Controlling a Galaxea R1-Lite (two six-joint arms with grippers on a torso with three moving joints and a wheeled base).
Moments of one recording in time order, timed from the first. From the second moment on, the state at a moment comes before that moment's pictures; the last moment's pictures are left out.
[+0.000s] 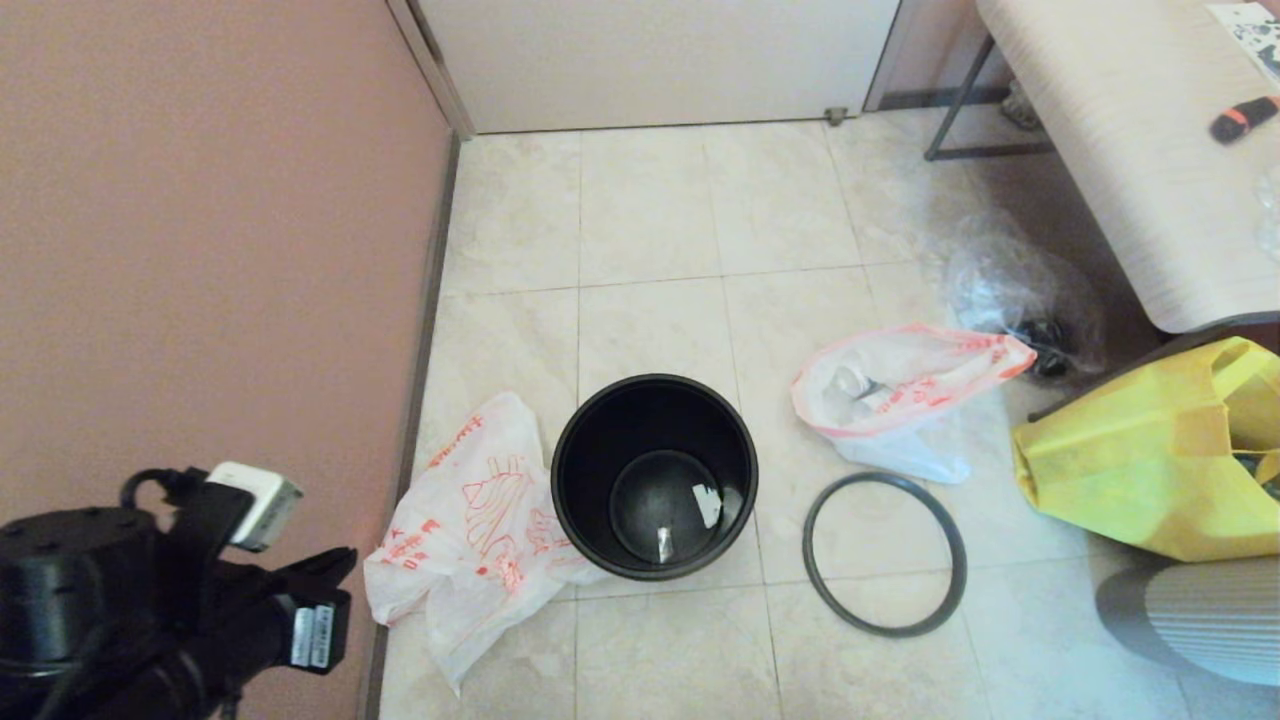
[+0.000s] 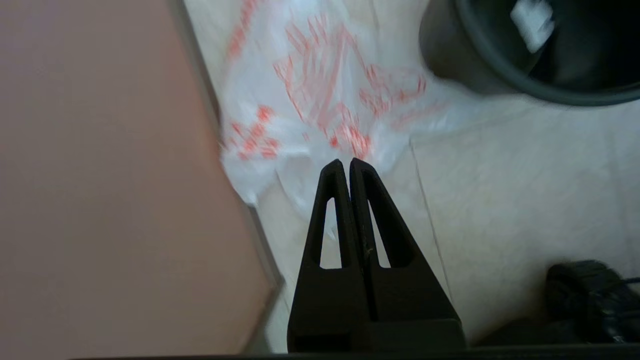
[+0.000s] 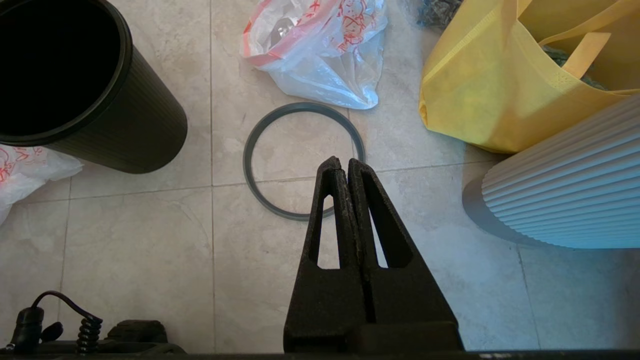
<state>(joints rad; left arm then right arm) -0.29 1.33 -0.20 -0.69 0.24 0.14 0.00 0.00 0.00 -0.01 -0.02 0.01</state>
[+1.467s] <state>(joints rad) -0.27 2.27 -0.99 -0.35 0.15 0.13 0.00 0.00 0.00 -0.01 -0.02 0.01</state>
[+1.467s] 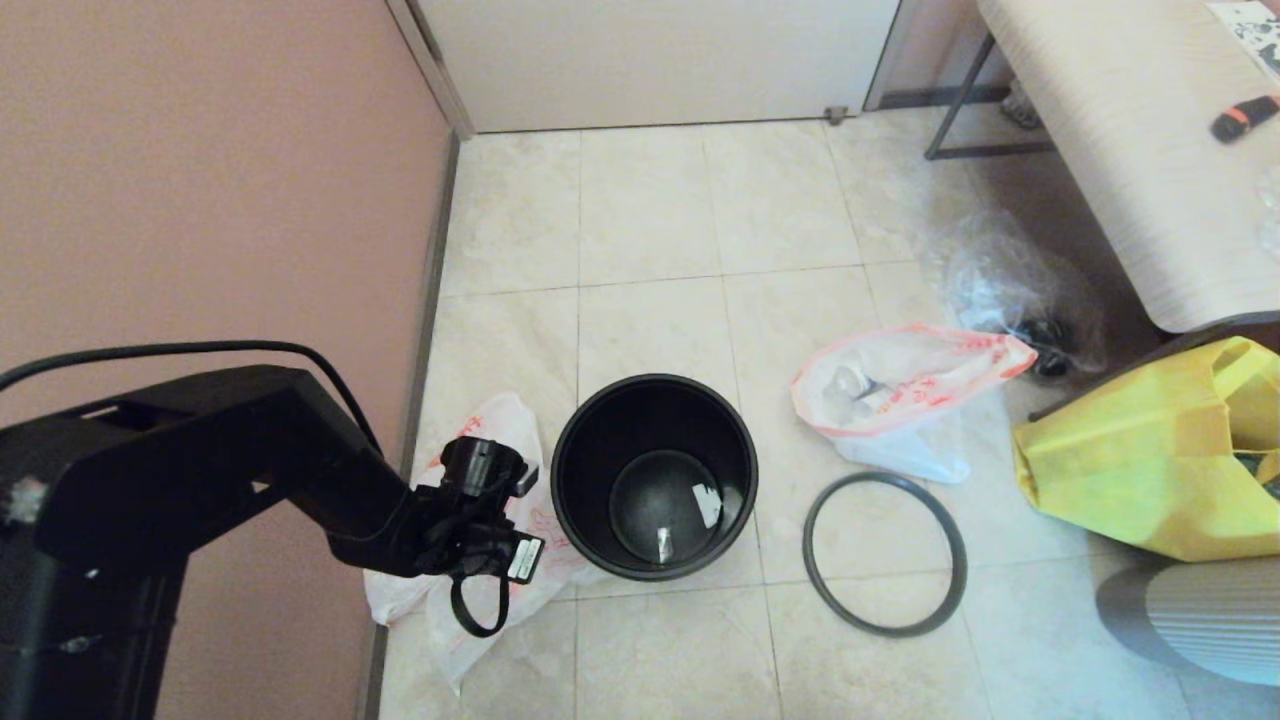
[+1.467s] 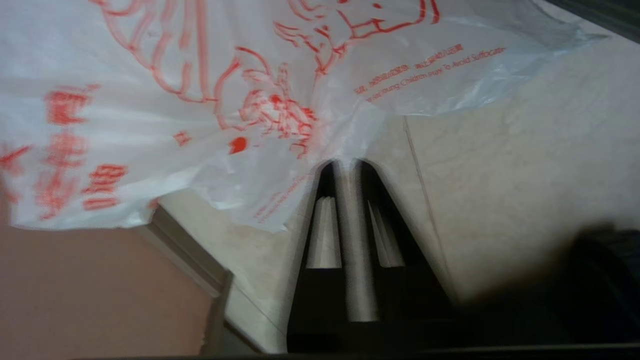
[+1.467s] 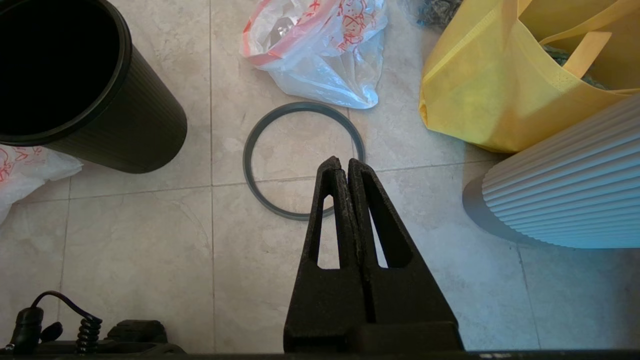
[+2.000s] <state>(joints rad) -0.26 2.44 -1.28 -0.20 0.15 0.07 0.00 0.00 0.00 -0.01 -0.02 0.01</state>
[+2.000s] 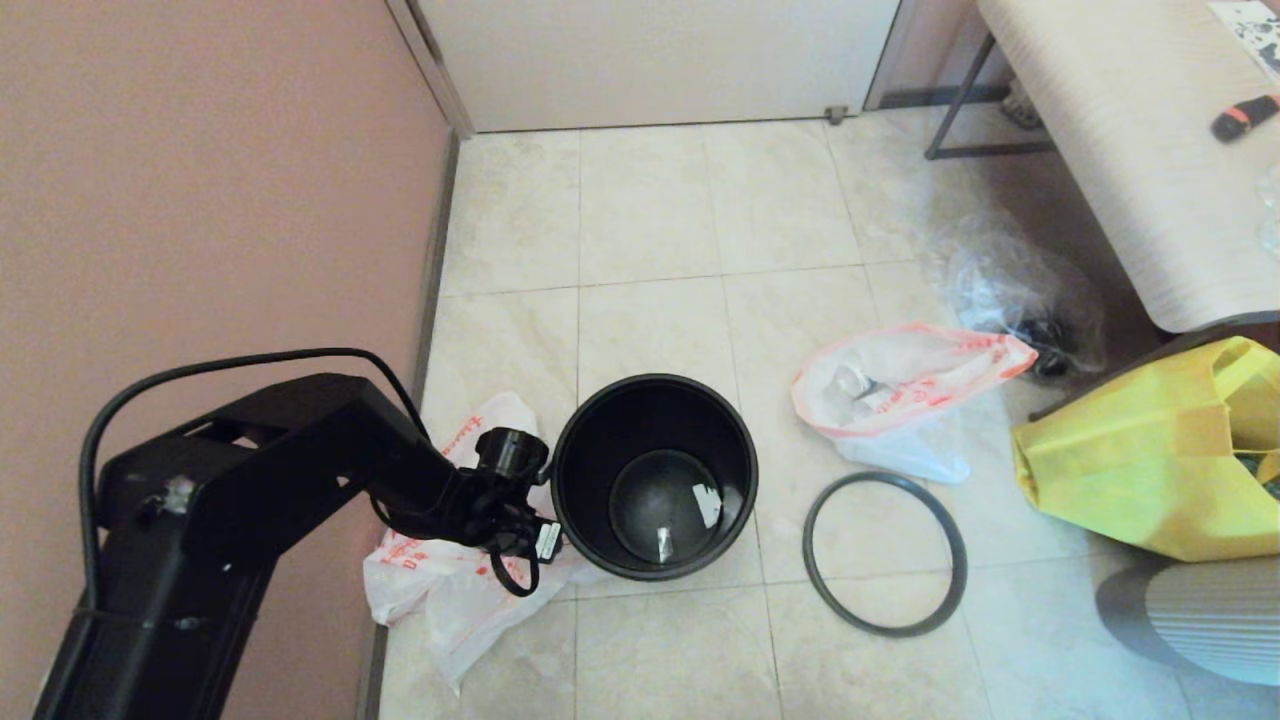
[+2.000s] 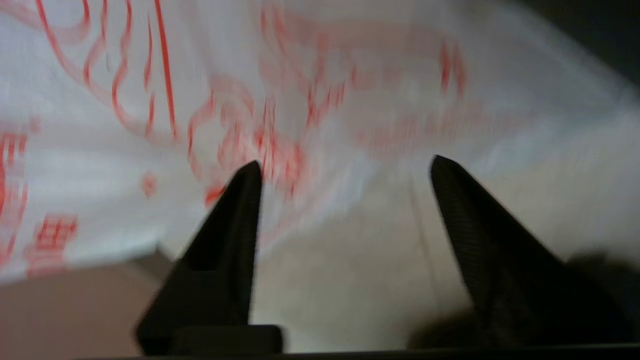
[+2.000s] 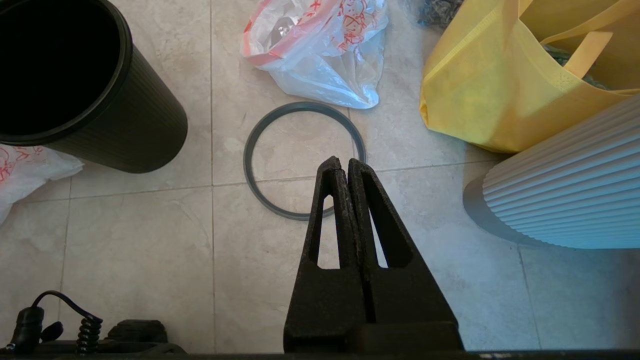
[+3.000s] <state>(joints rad) -0.26 2.65 -1.53 -0.32 0.22 -0.08 0.00 0.00 0.00 -0.01 -0.02 0.01</state>
